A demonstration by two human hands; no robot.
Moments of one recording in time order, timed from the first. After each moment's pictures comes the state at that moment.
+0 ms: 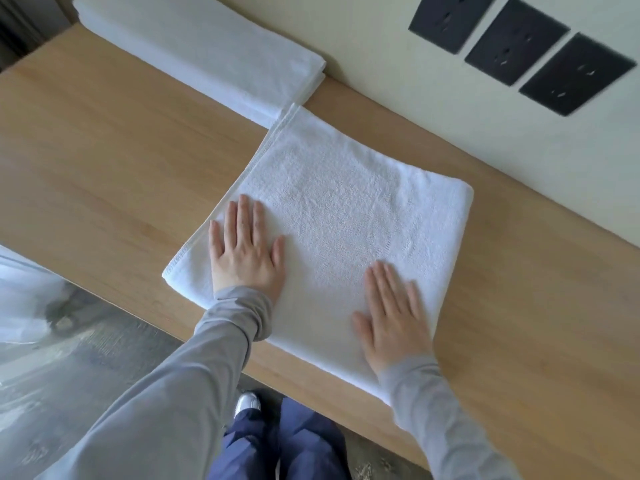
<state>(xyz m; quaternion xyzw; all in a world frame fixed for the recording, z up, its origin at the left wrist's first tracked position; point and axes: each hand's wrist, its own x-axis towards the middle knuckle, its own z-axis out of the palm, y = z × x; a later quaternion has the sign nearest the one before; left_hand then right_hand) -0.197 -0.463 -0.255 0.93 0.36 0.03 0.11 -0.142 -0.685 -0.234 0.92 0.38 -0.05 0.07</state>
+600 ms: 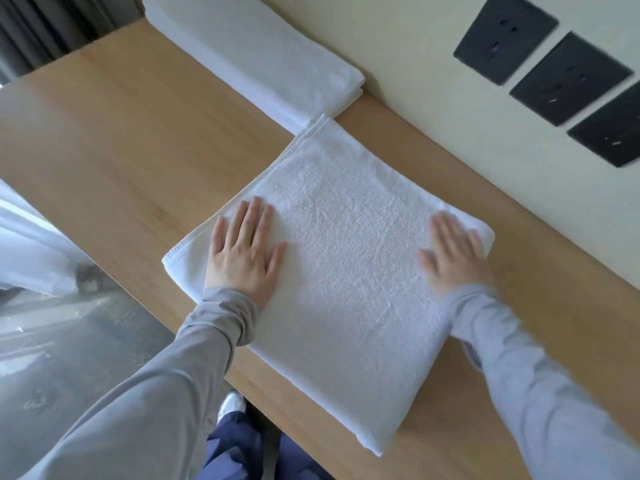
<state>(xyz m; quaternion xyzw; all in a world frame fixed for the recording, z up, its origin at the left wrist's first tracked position) -0.201 -0.462 -0.259 0.92 0.36 0.05 0.11 0.040 -0.674 -0.230 0.91 0.42 -0.07 0.04</state>
